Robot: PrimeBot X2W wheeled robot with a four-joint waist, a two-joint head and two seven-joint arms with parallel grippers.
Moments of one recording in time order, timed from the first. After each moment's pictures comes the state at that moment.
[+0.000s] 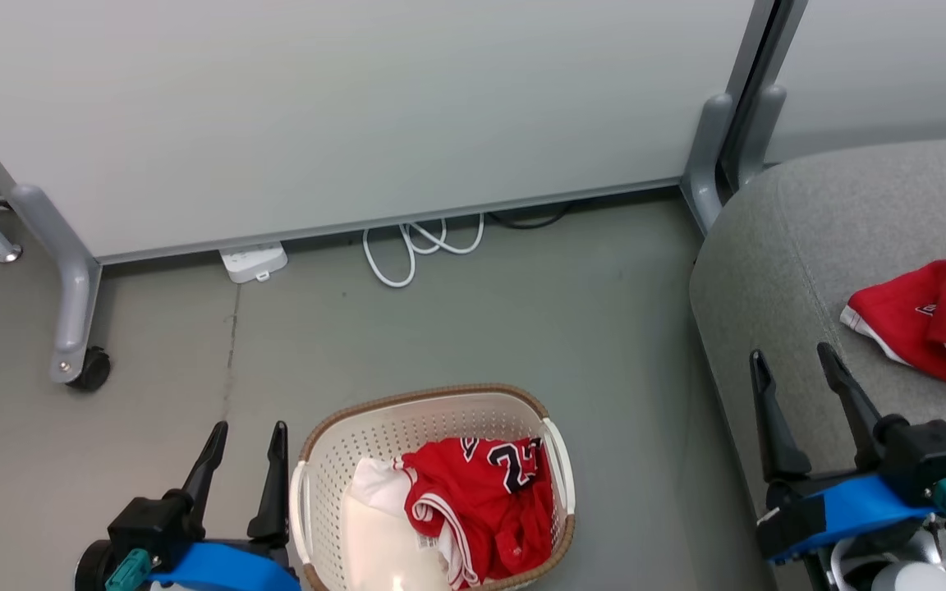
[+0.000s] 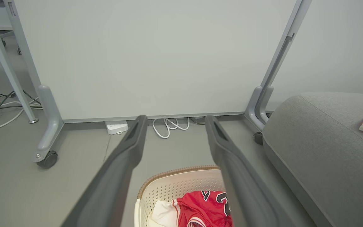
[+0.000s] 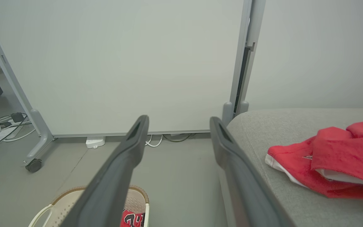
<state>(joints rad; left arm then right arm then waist) -0.11 0.06 -0.07 0.35 -0.21 -0.12 -0.26 -0.03 -0.05 -0.04 -0.04 0.04 0.13 -0.01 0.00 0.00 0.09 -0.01</state>
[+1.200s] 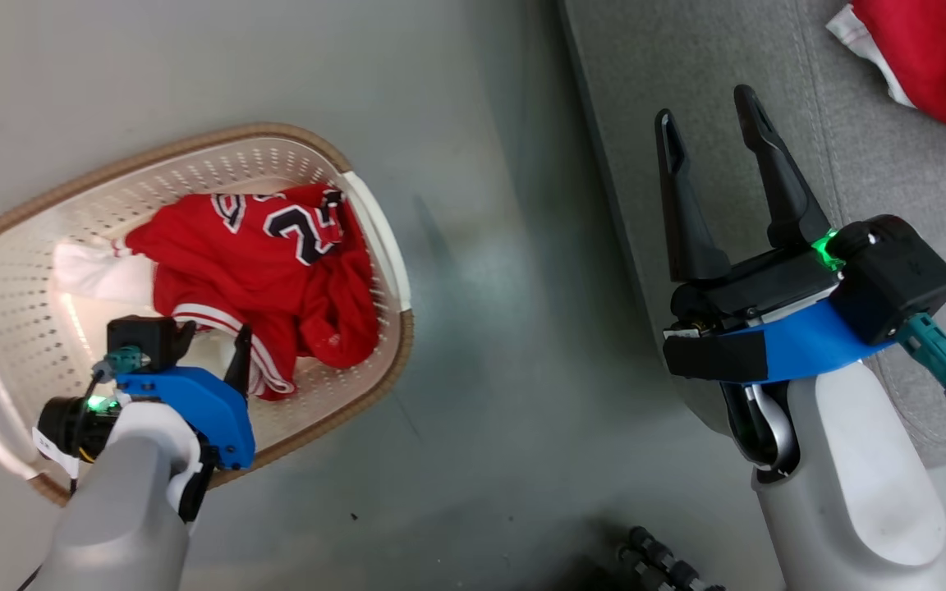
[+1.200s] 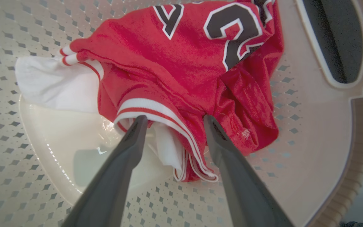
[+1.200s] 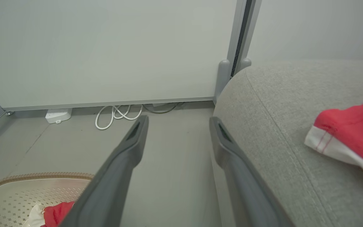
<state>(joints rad) -0.70 0.16 -0.23 1.05 -0.25 -0.12 -0.14 -0.49 -0.05 0.17 0.07 0.14 0.13 -0.22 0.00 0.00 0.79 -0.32</state>
